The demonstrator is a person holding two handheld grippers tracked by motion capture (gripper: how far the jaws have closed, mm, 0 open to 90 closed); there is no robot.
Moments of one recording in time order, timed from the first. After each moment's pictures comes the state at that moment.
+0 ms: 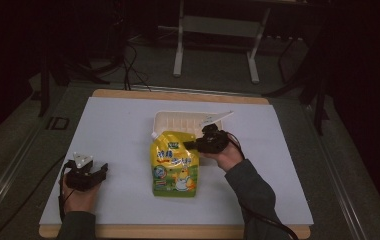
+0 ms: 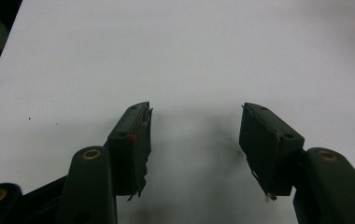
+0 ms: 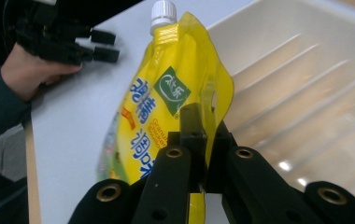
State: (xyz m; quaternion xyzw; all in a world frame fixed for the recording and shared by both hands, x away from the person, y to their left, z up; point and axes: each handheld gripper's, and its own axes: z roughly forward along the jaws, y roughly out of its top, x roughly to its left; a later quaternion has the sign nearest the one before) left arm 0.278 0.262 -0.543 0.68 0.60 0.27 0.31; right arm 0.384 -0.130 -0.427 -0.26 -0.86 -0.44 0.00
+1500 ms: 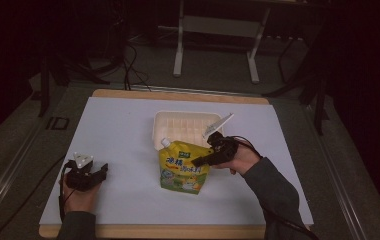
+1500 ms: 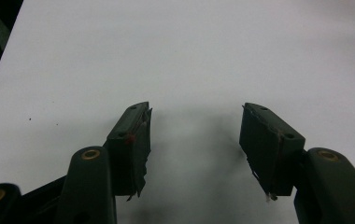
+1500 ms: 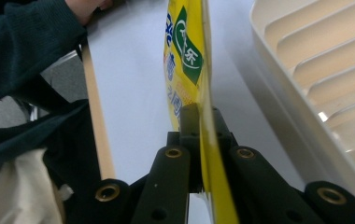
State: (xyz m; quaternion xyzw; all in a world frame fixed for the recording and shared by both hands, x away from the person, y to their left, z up) left arm 0.278 0.262 -0.543 0.68 0.60 0.28 0.31; right arm 0.358 -0.142 -0.409 -0.19 -0.92 -0.34 0.09
